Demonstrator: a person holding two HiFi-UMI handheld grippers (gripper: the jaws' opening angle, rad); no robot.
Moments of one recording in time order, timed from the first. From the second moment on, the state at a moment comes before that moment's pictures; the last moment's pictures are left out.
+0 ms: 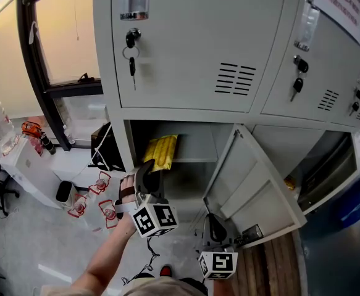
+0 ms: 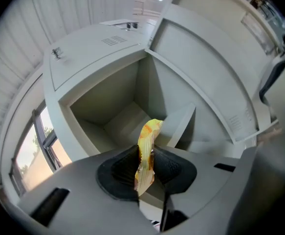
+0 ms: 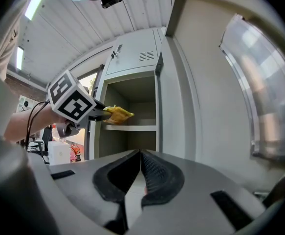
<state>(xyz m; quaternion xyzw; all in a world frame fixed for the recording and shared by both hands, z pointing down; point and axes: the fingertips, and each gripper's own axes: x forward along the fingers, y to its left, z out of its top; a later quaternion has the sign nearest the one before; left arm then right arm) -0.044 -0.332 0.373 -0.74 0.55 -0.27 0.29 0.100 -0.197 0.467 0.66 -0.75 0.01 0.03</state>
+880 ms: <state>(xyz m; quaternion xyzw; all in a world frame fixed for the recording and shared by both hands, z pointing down) -0.063 -0.213 0.400 -0.86 0.51 -0.03 0.07 0.083 -0.181 0.455 0.63 -0.77 0.00 0.02</state>
